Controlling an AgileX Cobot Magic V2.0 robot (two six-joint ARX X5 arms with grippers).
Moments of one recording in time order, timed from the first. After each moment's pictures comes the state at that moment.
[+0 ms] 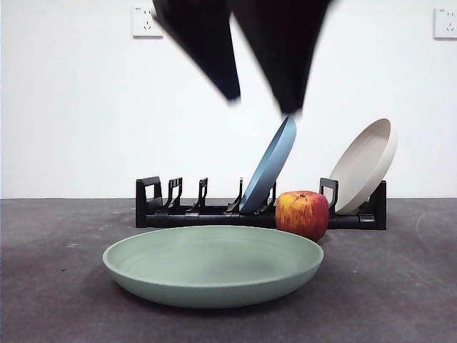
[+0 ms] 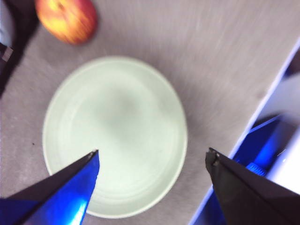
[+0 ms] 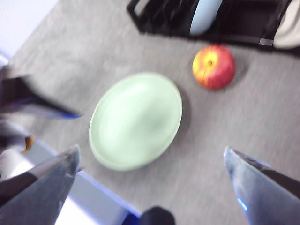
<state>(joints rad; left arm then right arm) -1.22 1.52 1.32 -0.87 -0.39 -0.10 0.08 0.77 0.92 -0.89 -0.60 -0.06</state>
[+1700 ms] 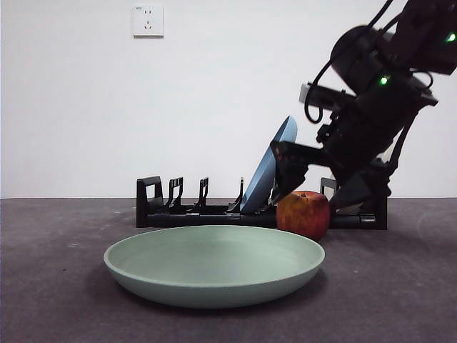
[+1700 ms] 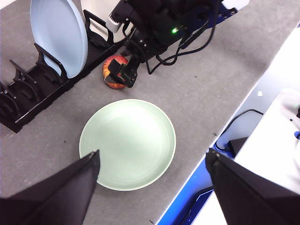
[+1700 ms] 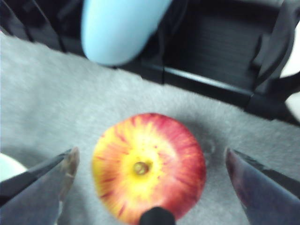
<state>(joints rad) -1.22 1.03 1.42 -1.10 -0.33 -0.23 0.40 1.74 0.94 0.08 -0.10 0.05</state>
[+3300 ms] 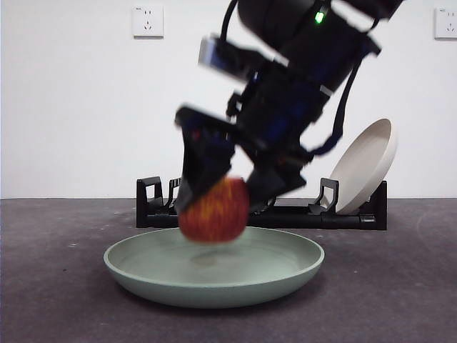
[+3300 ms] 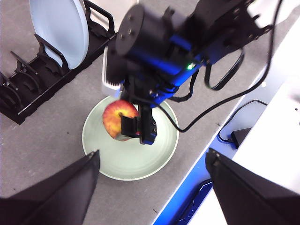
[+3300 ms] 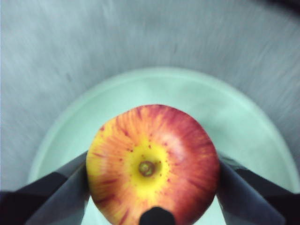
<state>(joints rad) -1.22 1.03 1.42 -1.14 -0.34 -0.23 0.77 1.66 0.95 -0.12 -0.10 0.06</state>
